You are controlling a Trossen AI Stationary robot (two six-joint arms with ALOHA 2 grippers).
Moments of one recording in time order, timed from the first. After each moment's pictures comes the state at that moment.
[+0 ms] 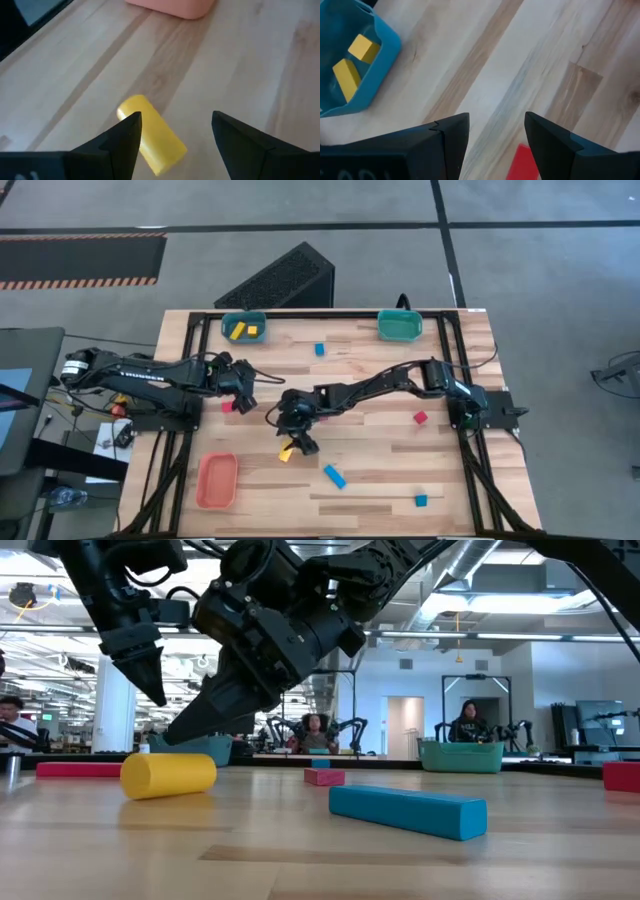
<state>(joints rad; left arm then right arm) 0.01 1.06 0.68 -0.80 -0.41 -0.43 0.06 2.30 1.65 -0.07 -0.43 -0.24</state>
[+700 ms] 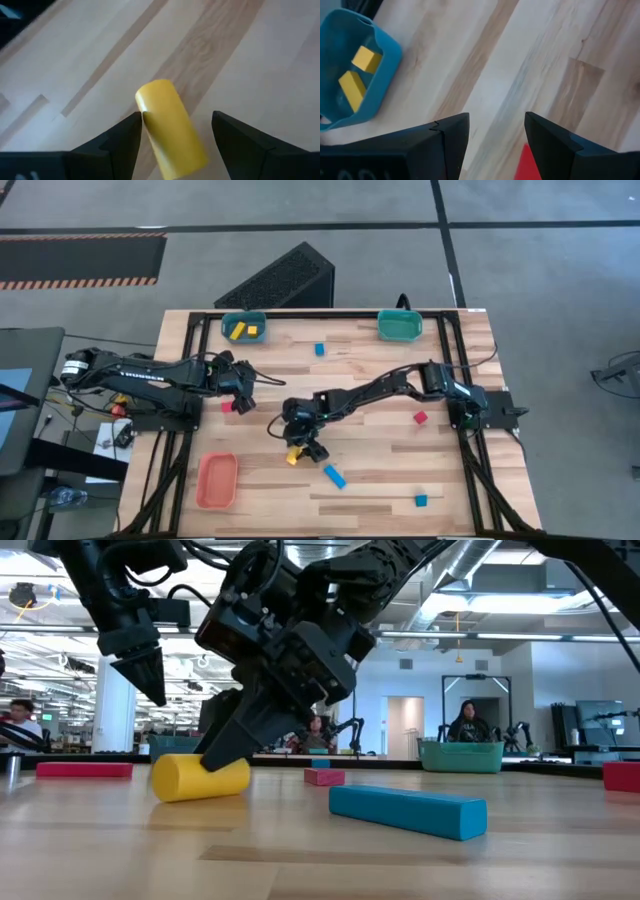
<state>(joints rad) 0.01 1.06 0.68 -0.79 -0.43 -0.35 0.09 2.31 1.65 -0.20 -0.49 -0.32</state>
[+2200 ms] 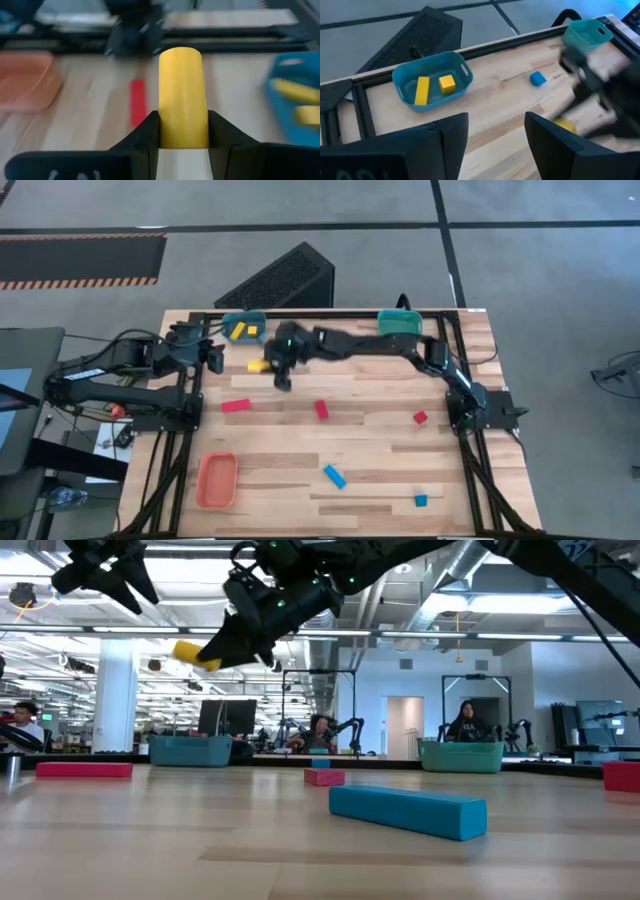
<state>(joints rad) 0.12 0.69 0.97 -1.11 -0.60 -0.84 -0.19 2.27 1.98 -0.24 -0.24 -0.07</state>
